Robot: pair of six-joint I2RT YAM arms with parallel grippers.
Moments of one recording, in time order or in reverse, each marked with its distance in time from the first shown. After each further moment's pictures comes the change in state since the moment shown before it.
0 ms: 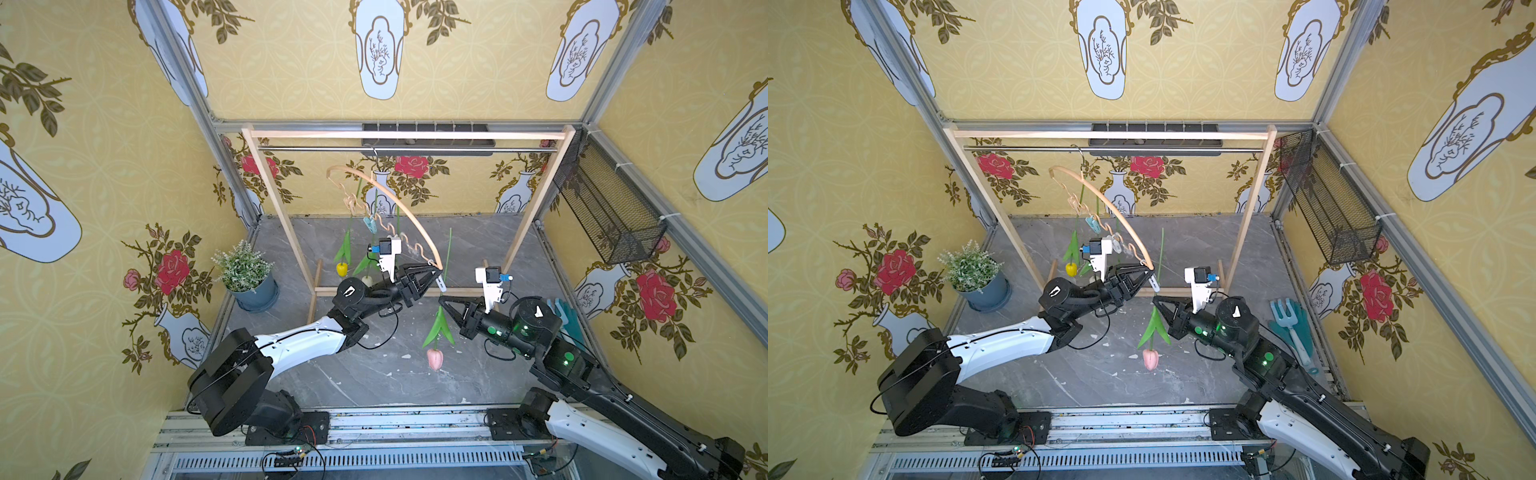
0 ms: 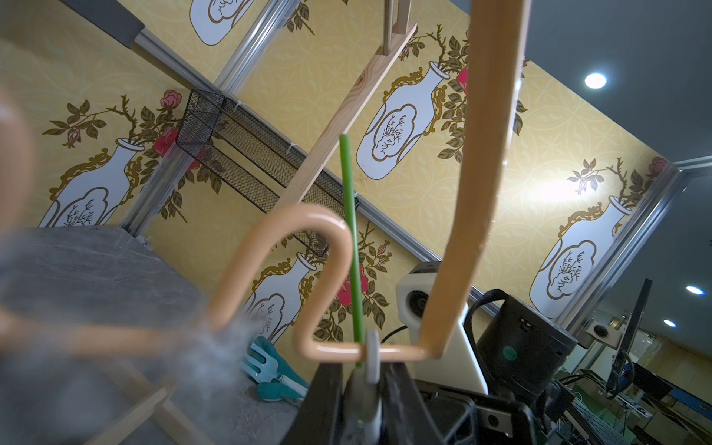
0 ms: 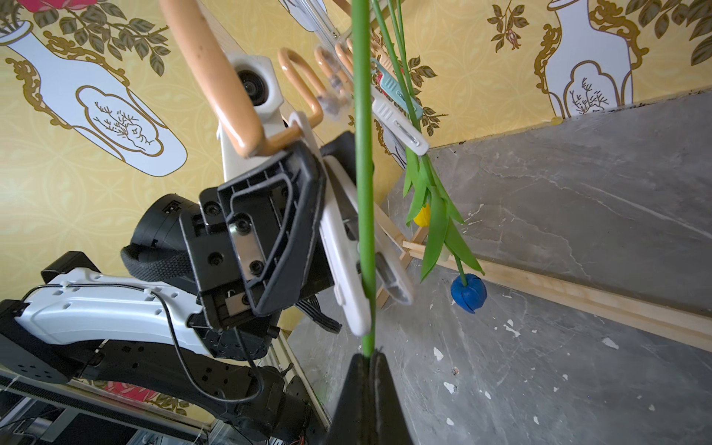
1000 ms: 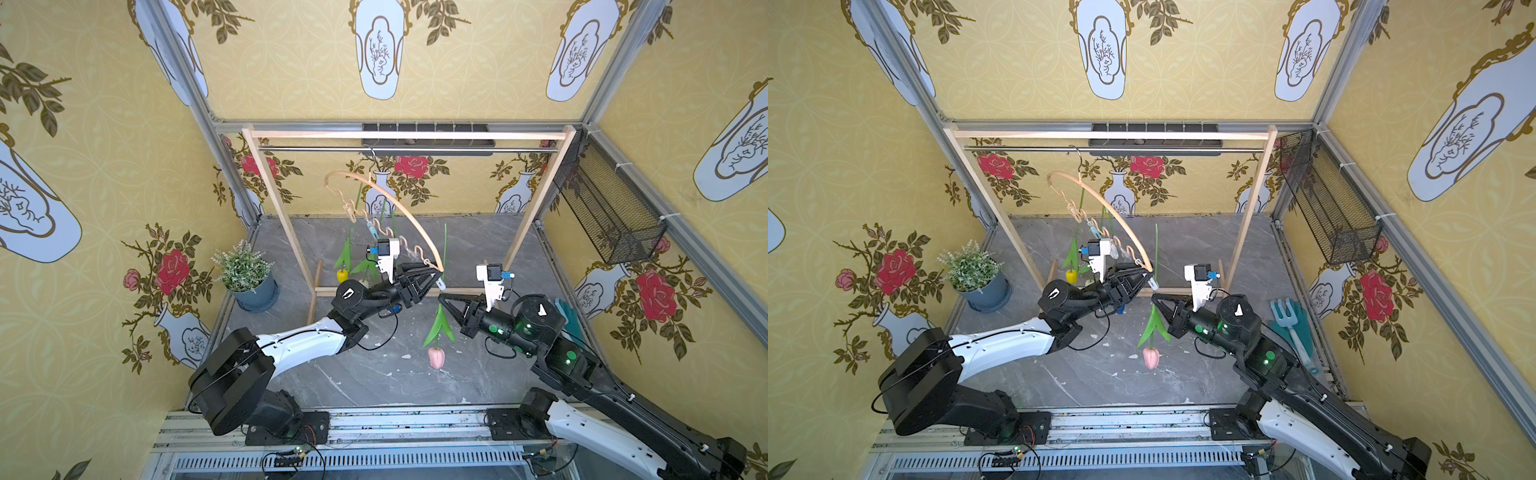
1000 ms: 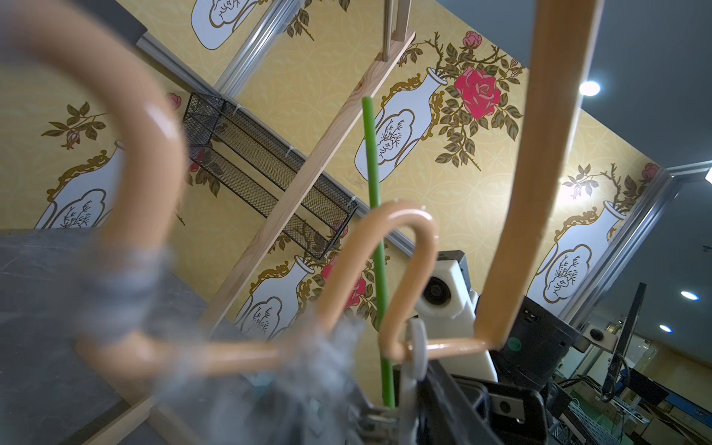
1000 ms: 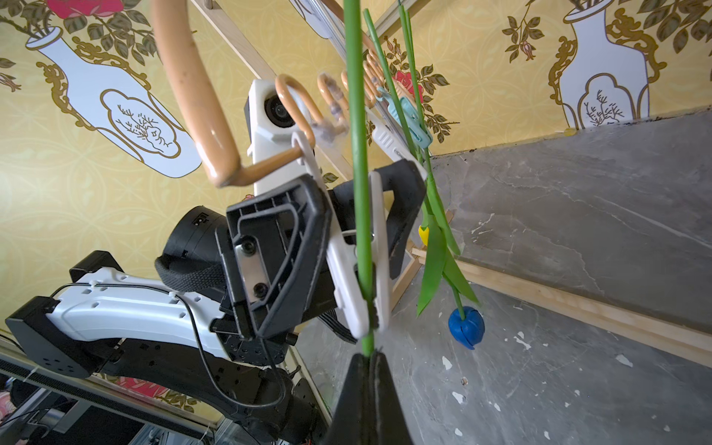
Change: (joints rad) left arm 0.000 -0.001 -0.020 0.030 -0.010 -0.008; right arm 0.000 0.009 0.029 0.004 -0.018 -0.011
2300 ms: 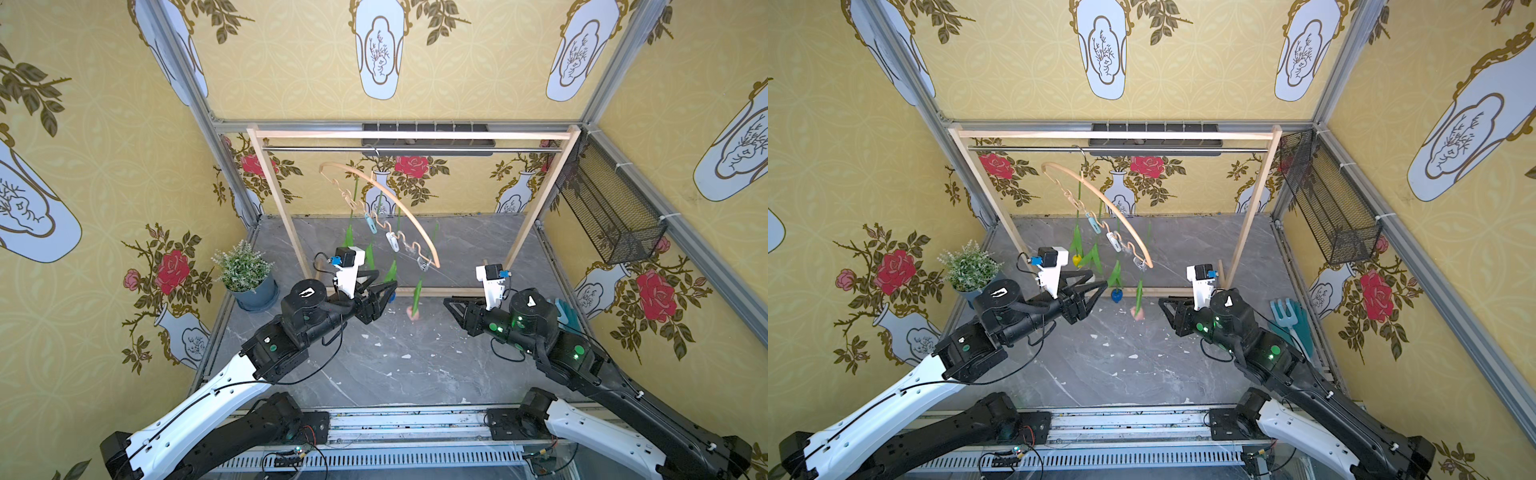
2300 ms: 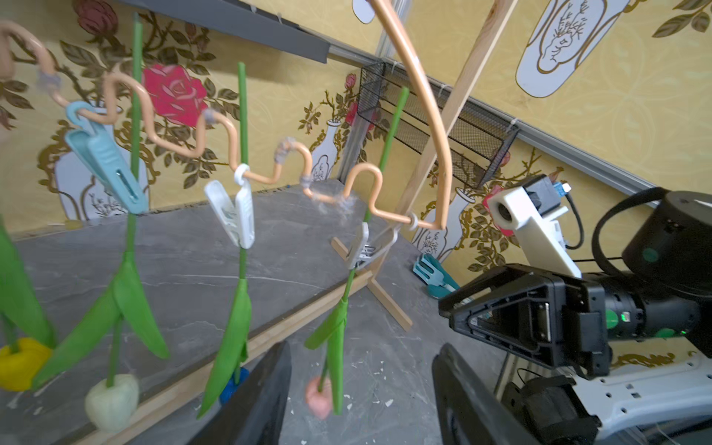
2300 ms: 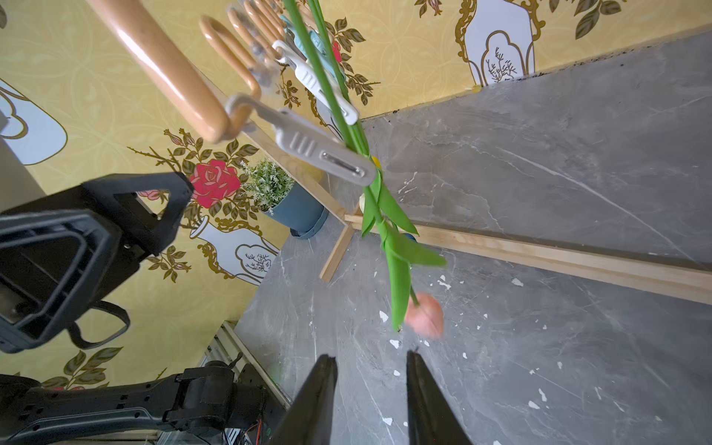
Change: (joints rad) left arm 0.005 -0.600 0.184 -1.305 -0.394 0.513; right arm 0.006 0.041 0.132 -0.349 0.169 -0.022
